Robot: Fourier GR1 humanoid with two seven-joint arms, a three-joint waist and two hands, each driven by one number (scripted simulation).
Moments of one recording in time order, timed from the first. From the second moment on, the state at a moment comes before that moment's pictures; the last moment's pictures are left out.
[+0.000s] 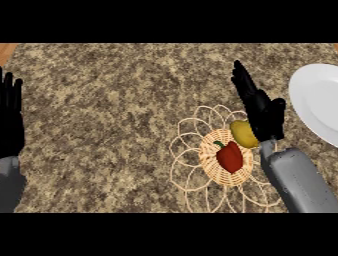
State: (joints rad) left arm -0.19 0.37 0.03 -1.51 0.40 0.39 -0.16; right arm -0.42 -0.22 0.26 -1.37 -0.15 -0.22 0.06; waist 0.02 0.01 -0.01
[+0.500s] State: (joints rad) left arm -0.06 0.32 -0.21 -1.39 0.36 0.28 0.04; right arm -0.57 -0.46 0.16 -1.34 -0.09 -0.04 -0.07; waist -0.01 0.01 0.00
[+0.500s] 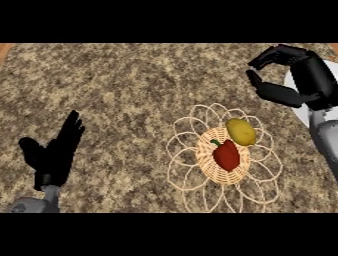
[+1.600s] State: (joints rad) left arm -0.02 0.29 -0.25 -1.41 0.33 0.22 0.15; right arm -0.50 -0.72 0.22 -1.38 0.07 0.33 -0.15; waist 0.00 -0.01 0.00
